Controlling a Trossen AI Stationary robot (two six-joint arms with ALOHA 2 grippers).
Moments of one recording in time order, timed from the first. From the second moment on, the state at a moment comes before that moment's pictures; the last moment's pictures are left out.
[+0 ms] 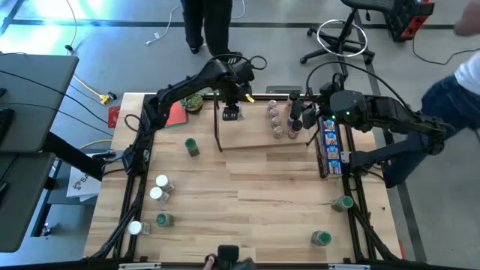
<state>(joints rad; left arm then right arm) 0.50 2.21 2.33 -1.44 -0.01 0.54 -0.08 1.09 1.43 -0.95 0.59 0.57</state>
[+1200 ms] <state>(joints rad) 0.52 2.26 2.32 -1.48 -0.10 0.63 -0.08 1.11 1.43 -0.95 0.56 0.38</state>
